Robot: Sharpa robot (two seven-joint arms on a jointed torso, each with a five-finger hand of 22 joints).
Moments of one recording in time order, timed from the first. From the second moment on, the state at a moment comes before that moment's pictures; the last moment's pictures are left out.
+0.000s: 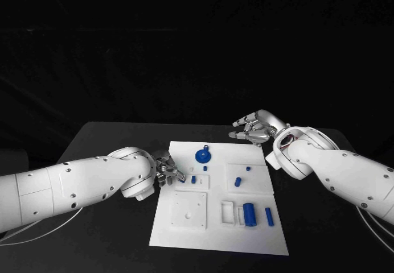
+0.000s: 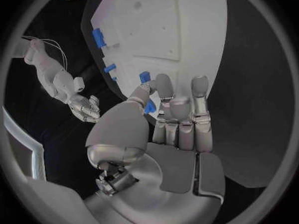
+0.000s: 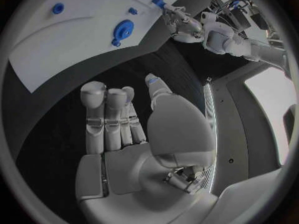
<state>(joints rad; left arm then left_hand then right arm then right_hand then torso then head) 1.37 -0.69 -0.24 1.44 -0.90 -0.19 -0.49 1.13 0.03 0.17 -0.19 0.60 1.23 0.05 0.08 0.46 1.47 -0.07 0.67 0.31 1.39 -0.13 1.21 0.66 0.01 1.27 -0.15 0.49 1.31 1.06 -0.73 0.33 1.37 -1.25 -0.32 -0.15 1.29 -0.13 0.03 0.09 0.39 0.96 0.12 0.06 0.06 1.14 0.01 0.89 0.87 1.41 -0.06 0.87 0.98 0.08 1.46 -0.08 0.70 1.31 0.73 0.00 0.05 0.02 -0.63</state>
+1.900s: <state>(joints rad) 1.38 -0.66 -0.23 1.39 -0.94 -0.11 -0.52 1.06 0.02 0.33 -0.14 0.46 1.23 0.05 0.10 0.65 1.47 -0.07 0.74 0.33 1.39 -0.12 1.27 0.74 0.02 1.26 -0.15 0.52 1.31 1.06 -0.73 0.33 1.38 -1.24 -0.32 -0.15 1.29 -0.13 0.03 0.09 0.39 0.96 0.12 0.06 0.06 1.14 0.01 0.89 0.86 1.41 -0.06 0.87 0.97 0.08 1.46 -0.08 0.69 1.31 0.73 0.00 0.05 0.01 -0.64</state>
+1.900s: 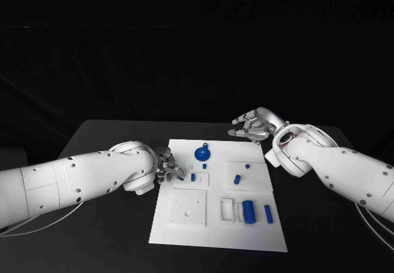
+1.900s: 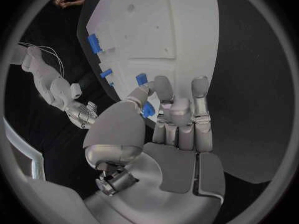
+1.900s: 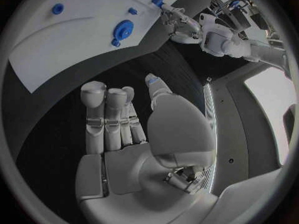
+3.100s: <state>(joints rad) 1.38 -0.65 -0.23 1.40 -0.99 -0.10 -0.53 1.06 0.02 0.35 -0.16 0.36 1.23 0.05 0.10 0.66 1.48 -0.07 0.75 0.35 1.39 -0.12 1.28 0.76 0.02 1.26 -0.15 0.53 1.31 1.06 -0.73 0.33 1.37 -1.24 -0.32 -0.15 1.29 -0.13 0.03 0.09 0.40 0.96 0.12 0.06 0.06 1.14 0.01 0.89 0.86 1.41 -0.06 0.87 0.97 0.08 1.46 -0.08 0.69 1.31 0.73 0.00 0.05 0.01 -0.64</state>
